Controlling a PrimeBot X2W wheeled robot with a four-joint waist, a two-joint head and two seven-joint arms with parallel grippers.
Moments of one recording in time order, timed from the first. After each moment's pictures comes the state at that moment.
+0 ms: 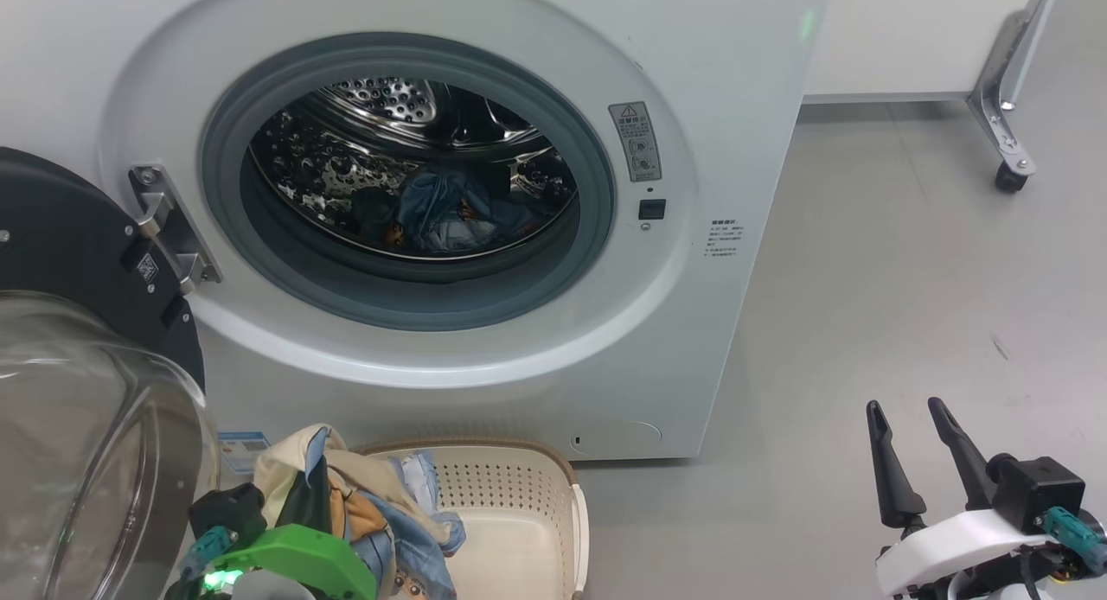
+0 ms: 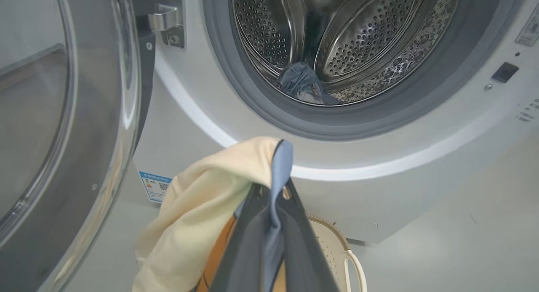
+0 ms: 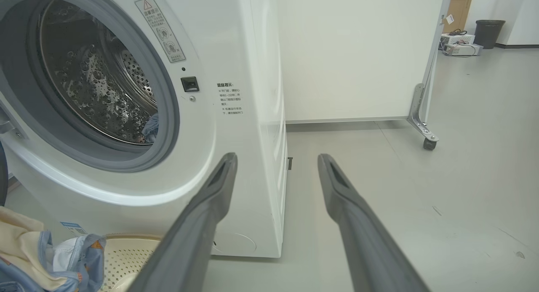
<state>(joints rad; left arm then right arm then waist) -0.27 0.03 -0.33 0.65 -0.48 -0.04 -0.25 0.05 -0.10 0.03 0.23 0.24 0.12 -0.26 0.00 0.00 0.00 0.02</state>
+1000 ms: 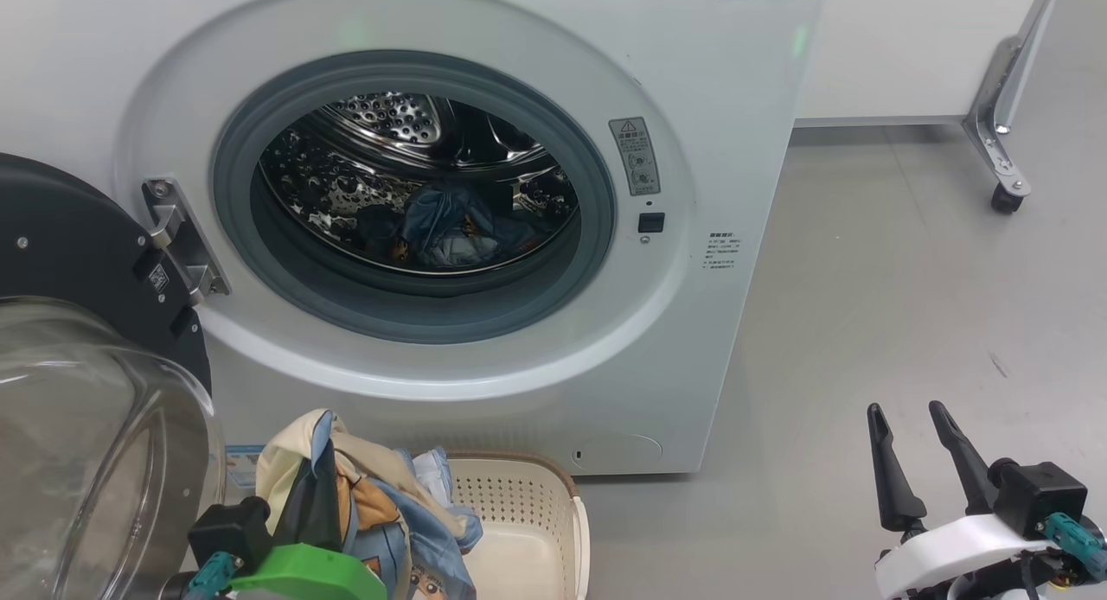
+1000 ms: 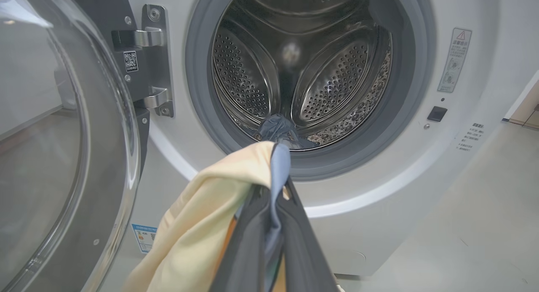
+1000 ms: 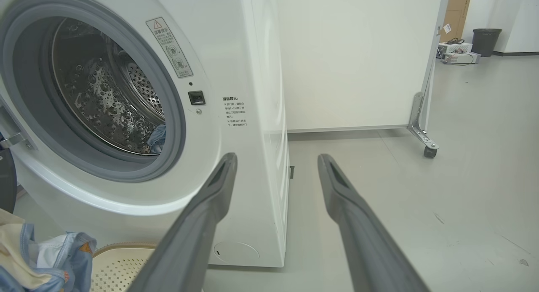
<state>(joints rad) -0.12 0.03 -0.30 0.32 -0.36 0.00 -0.25 0.06 -0.10 0.03 0.21 0.25 0.12 -0.26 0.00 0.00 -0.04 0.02</state>
